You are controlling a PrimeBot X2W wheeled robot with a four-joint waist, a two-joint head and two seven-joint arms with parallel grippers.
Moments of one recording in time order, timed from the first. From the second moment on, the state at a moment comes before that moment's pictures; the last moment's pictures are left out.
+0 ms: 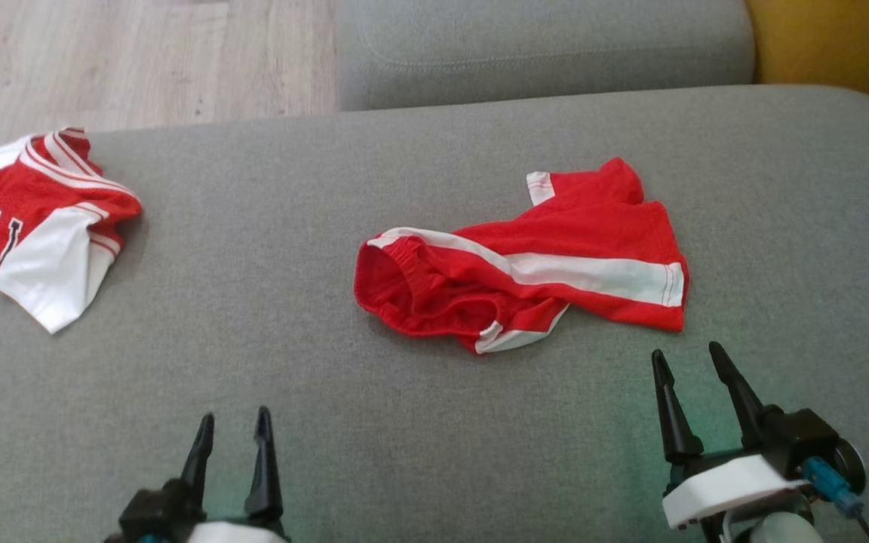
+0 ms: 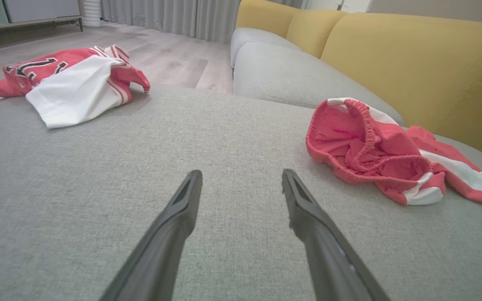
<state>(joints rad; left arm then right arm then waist) 0.07 0.18 -0.35 0.24 -0.49 0.12 -0.25 0.03 -0.04 0.08 0.29 0.09 0.13 -0.25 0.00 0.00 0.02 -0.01</state>
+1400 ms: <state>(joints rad) -0.40 0.08 -0.52 0.35 -0.53 -0.06 -0.08 -0.09 -0.05 0.09 0.26 0.09 0.13 -0.25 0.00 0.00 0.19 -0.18</state>
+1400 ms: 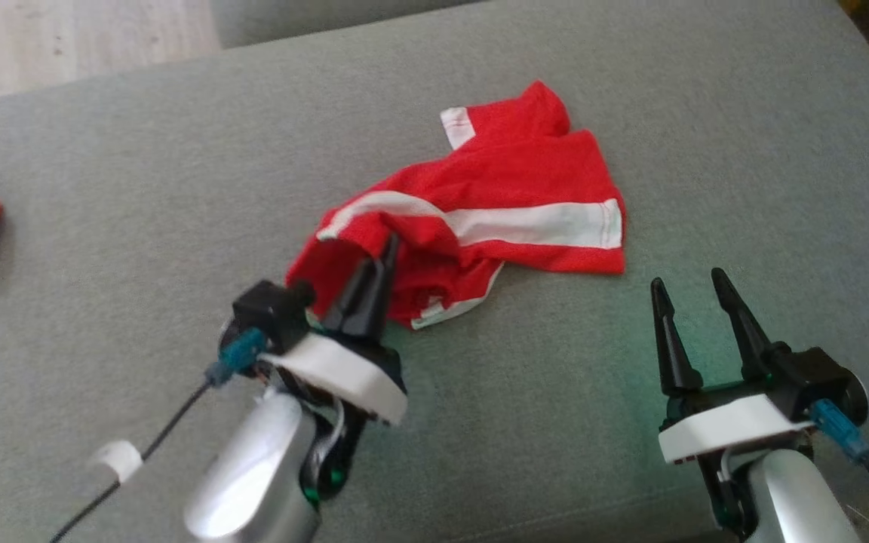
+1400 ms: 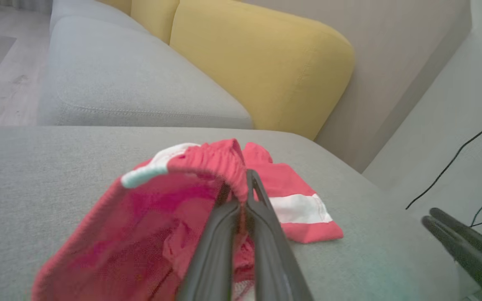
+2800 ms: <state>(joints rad) -0.08 0.30 -0.56 0.37 -0.57 -0.01 -0.10 -0.03 -0.05 0.06 0.30 0.08 0.13 -0.25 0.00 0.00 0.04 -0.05</state>
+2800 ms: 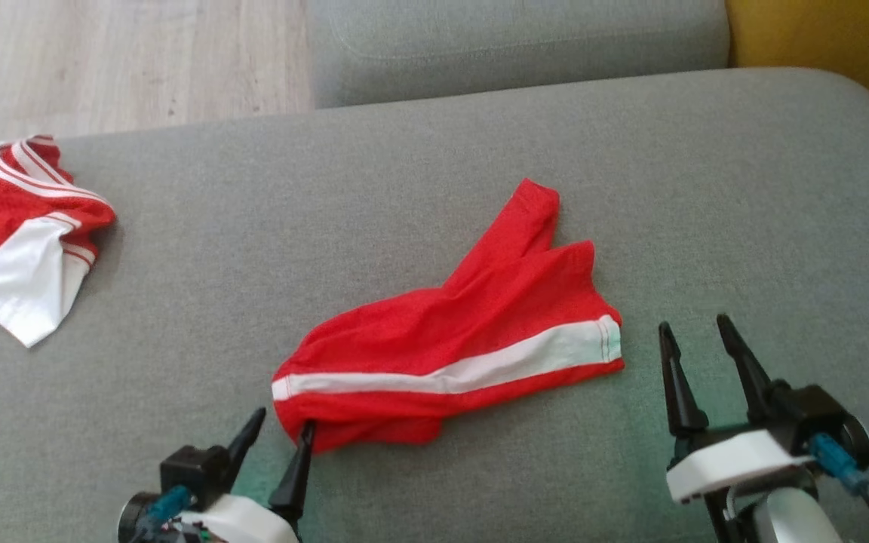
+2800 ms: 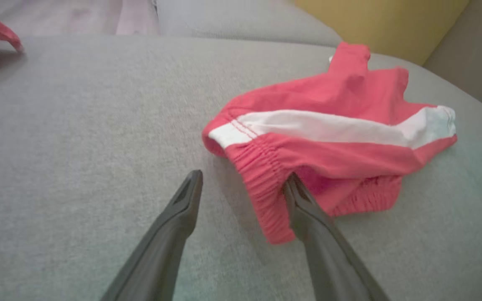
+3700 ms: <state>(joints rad) -0.02 0.26 -0.47 0.23 -0.56 0.16 -0.22 -0.01 -0.05 0.06 0.30 0.07 0.13 -0.25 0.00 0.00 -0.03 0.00</state>
